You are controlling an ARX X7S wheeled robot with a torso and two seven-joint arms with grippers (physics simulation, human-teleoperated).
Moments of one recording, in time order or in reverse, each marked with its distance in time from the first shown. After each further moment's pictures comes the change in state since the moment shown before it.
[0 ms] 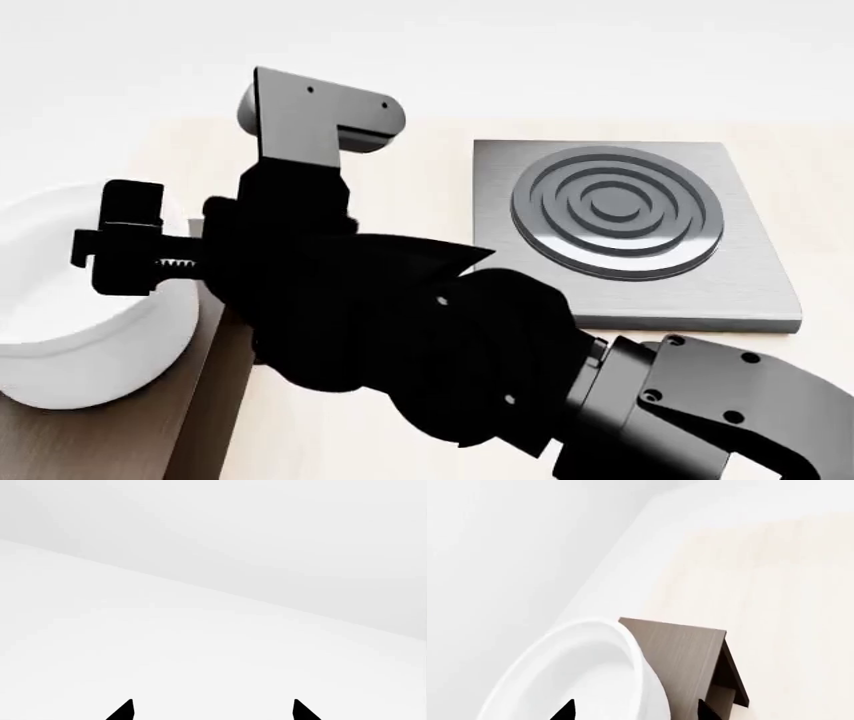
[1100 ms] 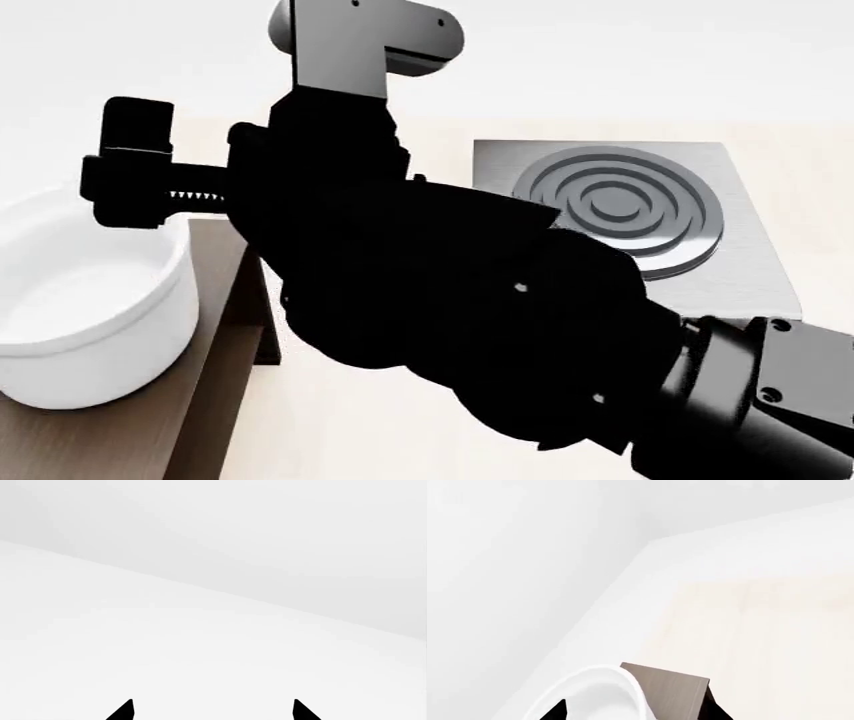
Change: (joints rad) left arm 0.000 0.000 0.003 0.001 0.005 0.000 -0.001; right arm 0.066 0.120 0.072 -0.190 -0.043 -0.043 0.113
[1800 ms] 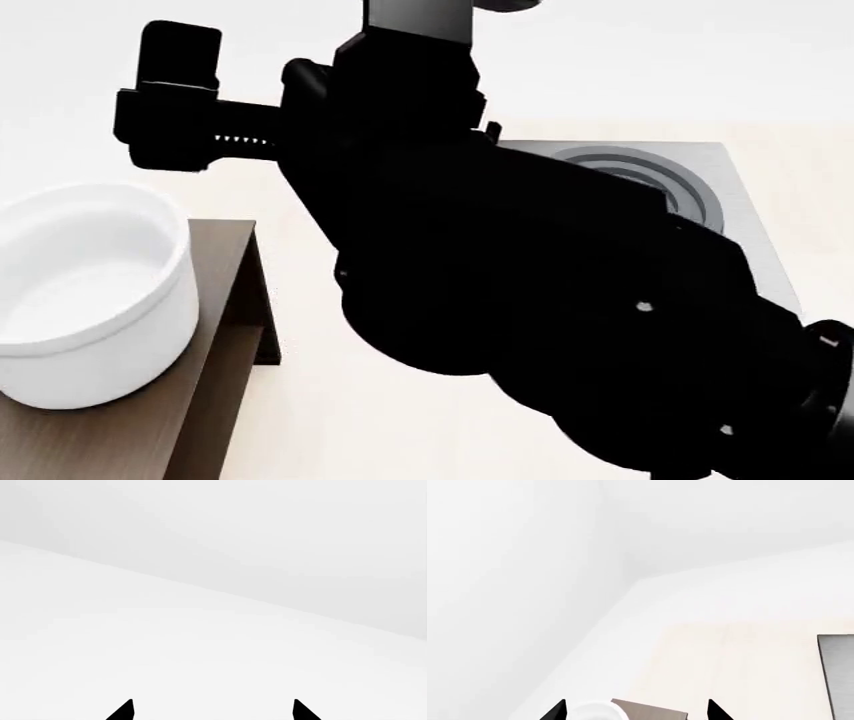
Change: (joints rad) left arm -0.002 0.000 0.002 -0.002 0.001 -0.002 -0.001; right arm 0.049 0.139 0.068 -0.192 -0.029 -0.040 0.121
